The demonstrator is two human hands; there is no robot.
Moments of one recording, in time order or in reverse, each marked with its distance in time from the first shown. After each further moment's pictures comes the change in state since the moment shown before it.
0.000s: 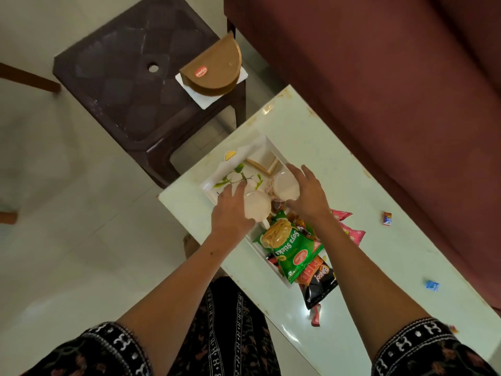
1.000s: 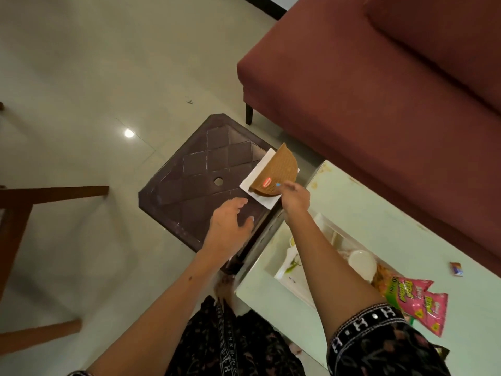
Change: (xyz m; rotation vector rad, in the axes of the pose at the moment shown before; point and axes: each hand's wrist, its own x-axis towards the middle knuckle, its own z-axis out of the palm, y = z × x) left_hand 0.134 -0.081 -0.249 -0.201 0.113 0.257; right_hand 0.159 -0.271 -0.029 1.133 0.376 0.676
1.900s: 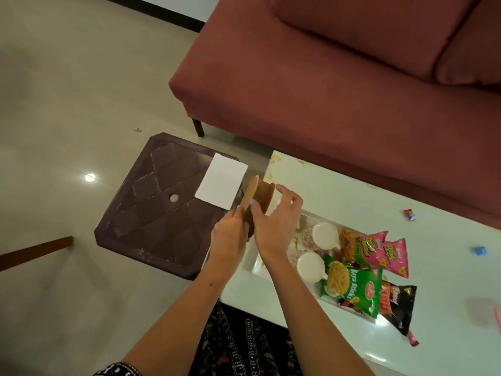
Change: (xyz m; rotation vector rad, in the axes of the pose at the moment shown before) left_hand -0.020 0.057 0.063 0.304 -0.103 0.243; right_hand -0.088 0.027 -0.078 -0.161 0.380 -0.400
